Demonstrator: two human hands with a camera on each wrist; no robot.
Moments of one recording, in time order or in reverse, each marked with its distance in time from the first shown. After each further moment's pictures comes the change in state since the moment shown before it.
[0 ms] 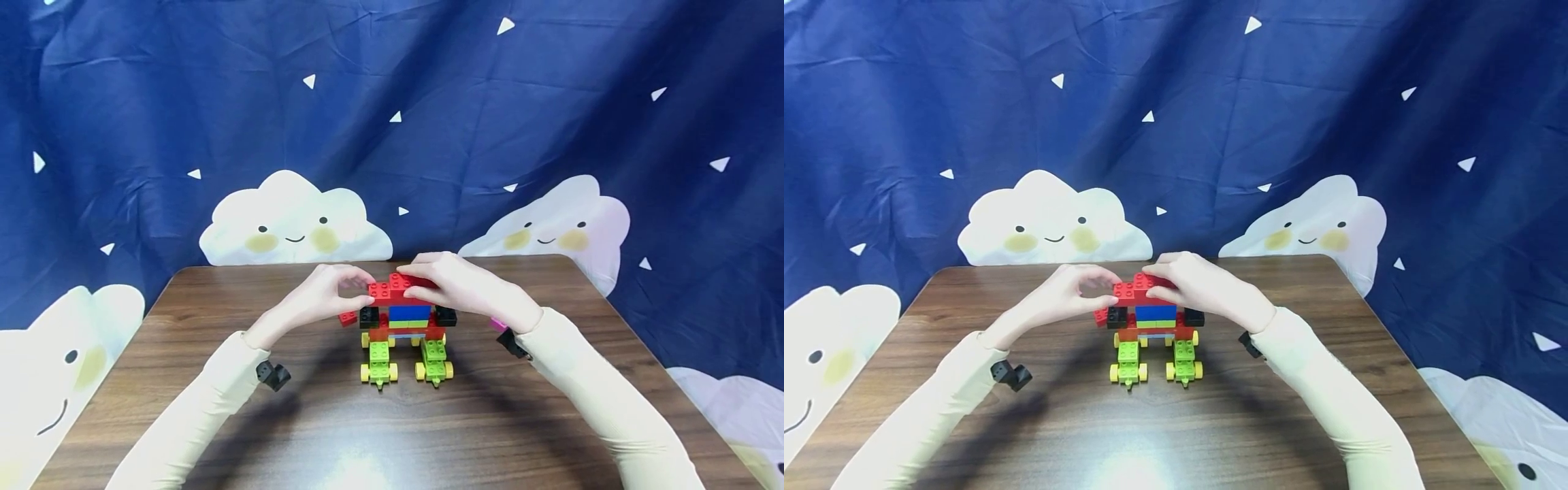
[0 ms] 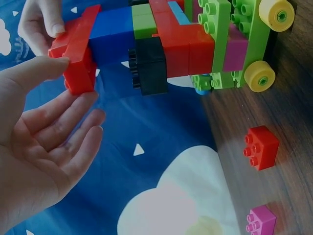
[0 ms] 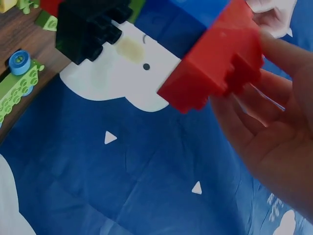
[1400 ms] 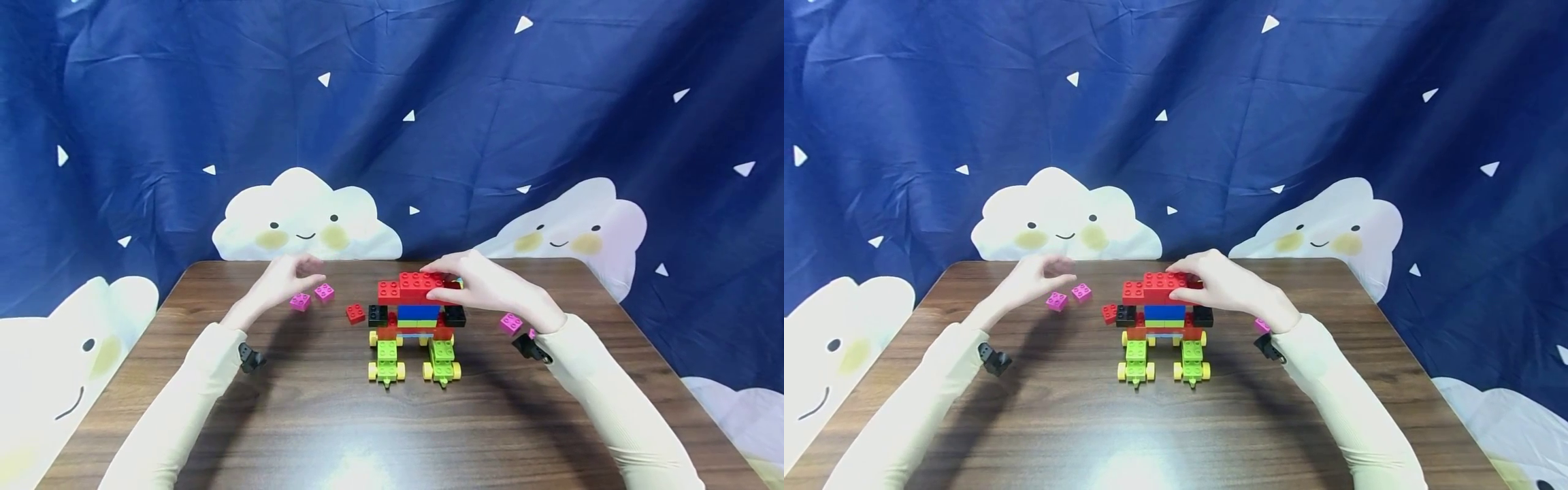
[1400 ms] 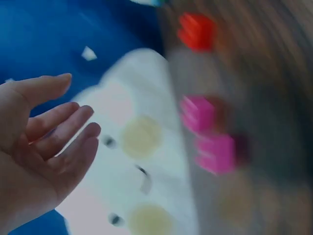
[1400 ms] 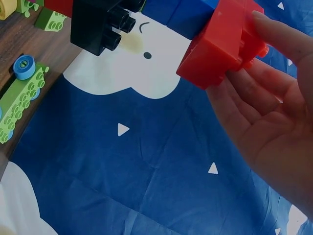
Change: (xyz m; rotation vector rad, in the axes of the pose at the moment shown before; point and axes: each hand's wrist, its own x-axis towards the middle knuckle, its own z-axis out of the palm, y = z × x) left_hand -0.032 -0.089 -0.036 0.053 0.104 -0.304; right_hand -0.011 0.016 -0.002 0.161 -0.050 0.117
